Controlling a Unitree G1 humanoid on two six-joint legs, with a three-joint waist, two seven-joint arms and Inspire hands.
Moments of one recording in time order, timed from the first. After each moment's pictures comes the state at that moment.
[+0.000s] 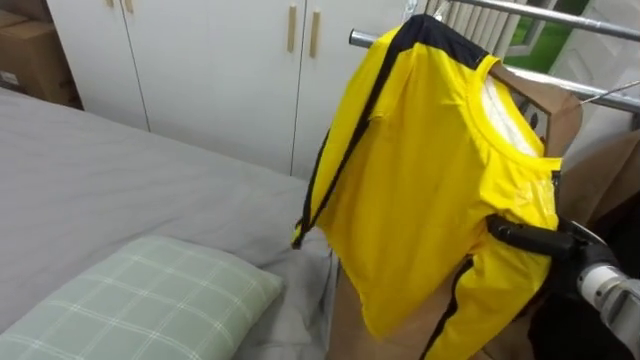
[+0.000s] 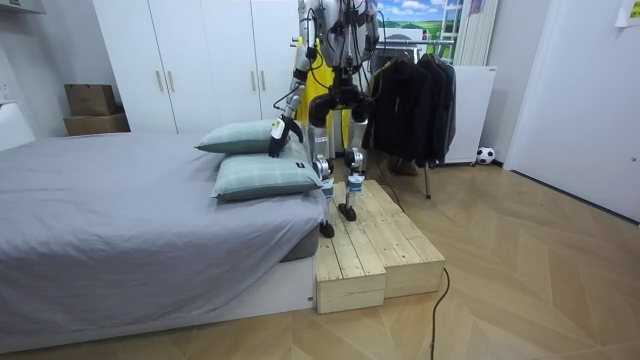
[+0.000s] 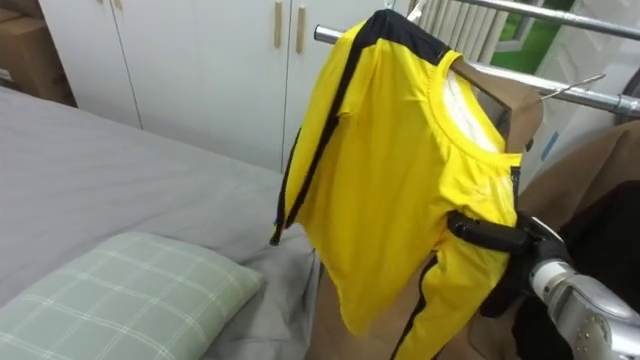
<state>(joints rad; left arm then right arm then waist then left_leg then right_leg) 0.30 0.27 0.25 1.03 0.17 0.11 0.15 -0.46 -0.54 -0.02 0.94 0.62 0.12 0.31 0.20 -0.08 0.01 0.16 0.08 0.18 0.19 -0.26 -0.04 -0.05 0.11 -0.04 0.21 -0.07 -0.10</state>
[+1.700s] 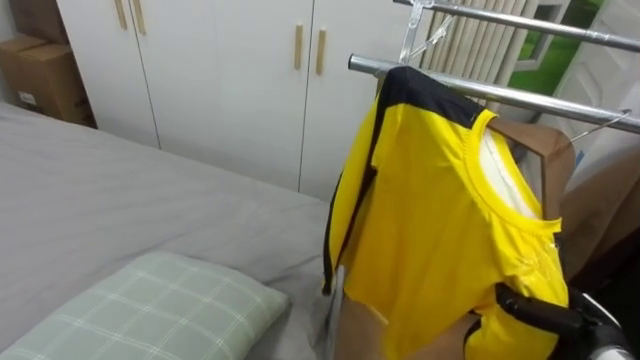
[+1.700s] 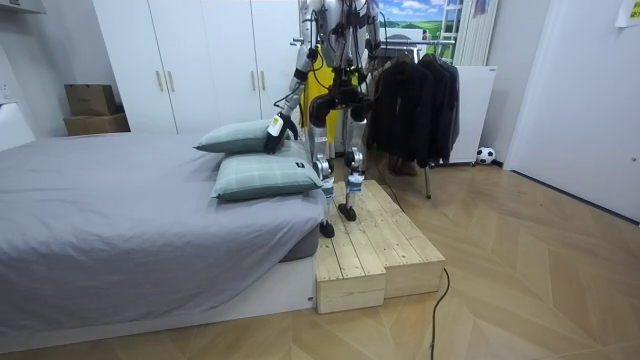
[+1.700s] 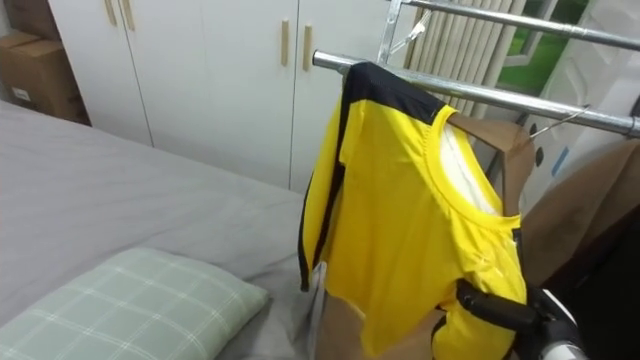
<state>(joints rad) 0.28 0.27 0.25 1.00 0.07 0.10 0.22 -0.27 -0.46 -0.09 1.10 0.46 -0.12 0.37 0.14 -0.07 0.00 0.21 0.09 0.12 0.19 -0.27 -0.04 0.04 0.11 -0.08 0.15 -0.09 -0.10</state>
